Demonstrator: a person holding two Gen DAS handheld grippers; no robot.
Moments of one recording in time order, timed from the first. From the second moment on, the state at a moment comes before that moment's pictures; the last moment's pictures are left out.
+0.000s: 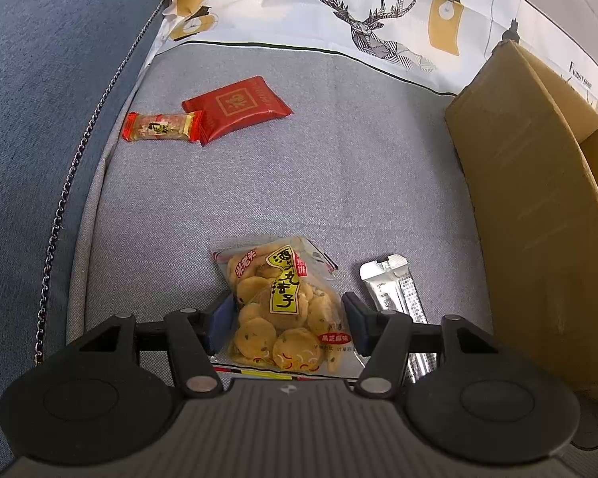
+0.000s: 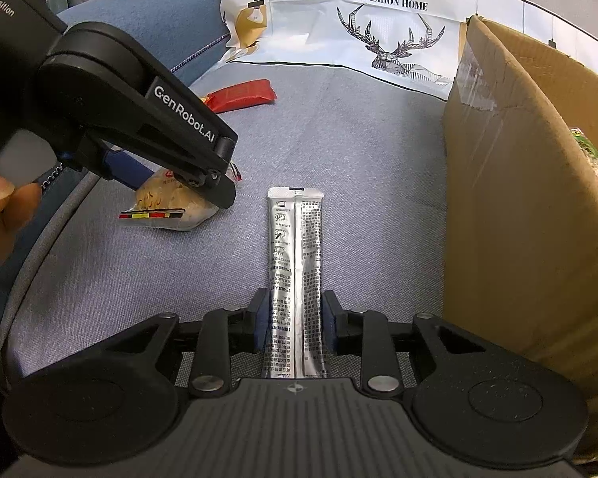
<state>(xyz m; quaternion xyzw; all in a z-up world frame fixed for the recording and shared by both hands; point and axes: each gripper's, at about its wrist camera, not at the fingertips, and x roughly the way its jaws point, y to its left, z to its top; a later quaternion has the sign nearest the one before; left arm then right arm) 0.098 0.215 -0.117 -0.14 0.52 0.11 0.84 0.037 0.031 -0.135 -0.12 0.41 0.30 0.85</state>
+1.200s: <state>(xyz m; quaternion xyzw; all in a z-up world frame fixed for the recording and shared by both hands) 0.072 0.219 -0.057 -0.16 0.38 0.14 0.90 0.009 0.011 -0.097 -0.13 0.29 0.31 0.90</state>
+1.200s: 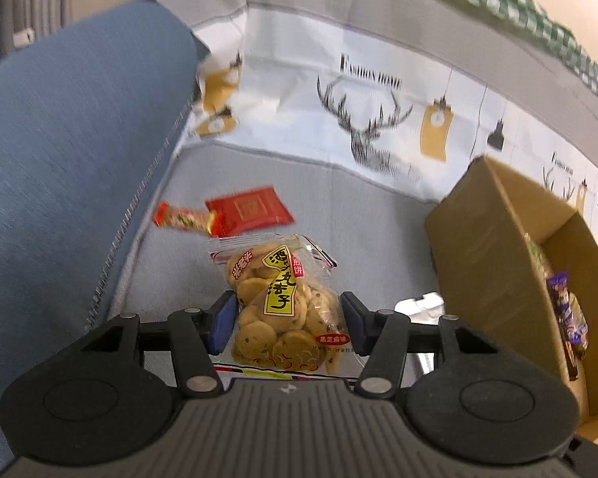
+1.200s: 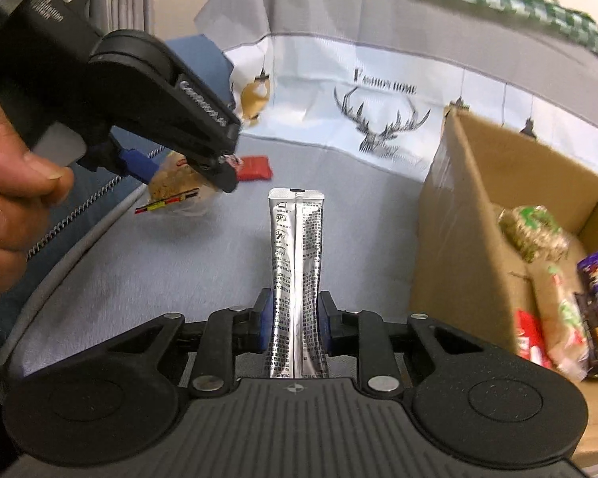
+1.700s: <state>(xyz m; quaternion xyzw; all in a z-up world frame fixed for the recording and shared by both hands) 0.070 0.183 -0.001 -0.15 0.28 0.12 0.94 0.011 -0.052 -0.022 -0.07 0.17 0.31 0.93</state>
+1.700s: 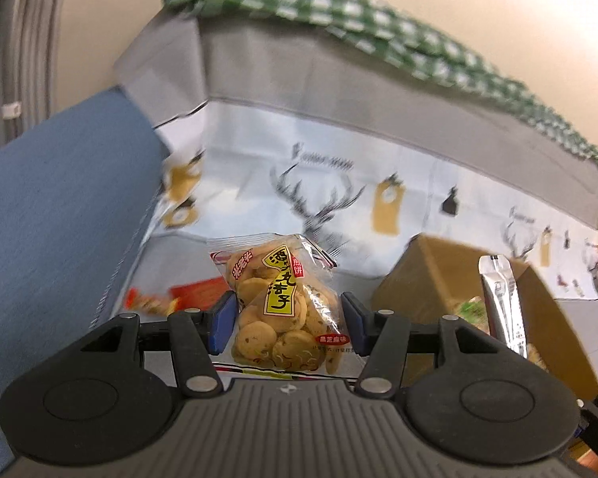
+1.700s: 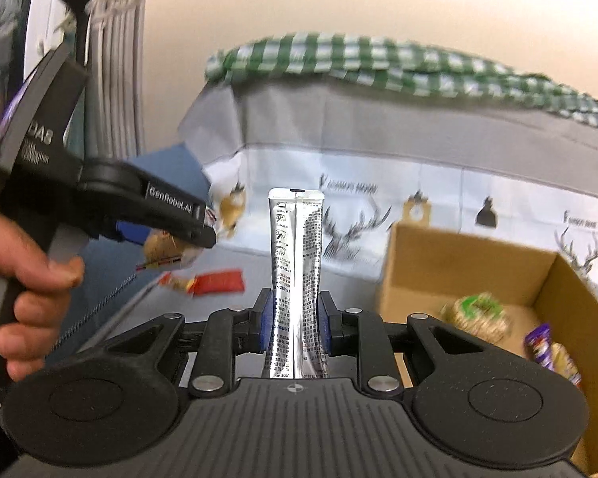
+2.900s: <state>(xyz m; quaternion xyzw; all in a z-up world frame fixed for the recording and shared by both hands) 0.134 -0.003 0.003 -0.08 0.20 -0.11 0.97 0.083 -0.202 -0.012 0.02 0.19 0.11 0.98</state>
